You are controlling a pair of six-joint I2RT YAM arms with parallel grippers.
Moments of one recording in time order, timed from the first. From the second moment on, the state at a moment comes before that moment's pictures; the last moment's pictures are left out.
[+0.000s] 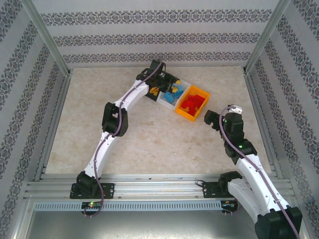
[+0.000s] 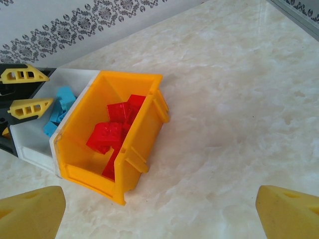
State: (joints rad) left arm -0.44 2.66 2.54 -0.57 0.61 -1.53; right arm 0.17 0.75 0.53 -0.28 0.17 0.48
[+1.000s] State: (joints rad) left arm -0.44 2.63 2.55 -0.72 0.54 -1.35; right arm 0.17 0.84 0.54 -0.25 0.16 0.48
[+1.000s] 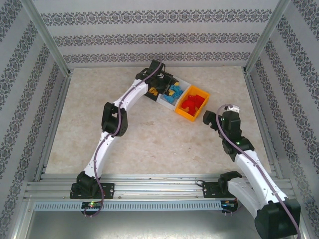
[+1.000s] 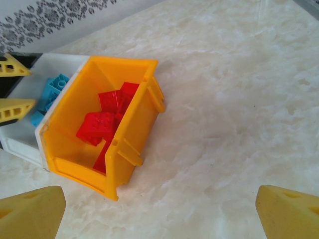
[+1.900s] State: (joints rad) left arm -0.14 1.99 2.23 -1.18 0.03 -0.39; right arm 0.06 1.21 1.17 -0.49 0.06 0.33
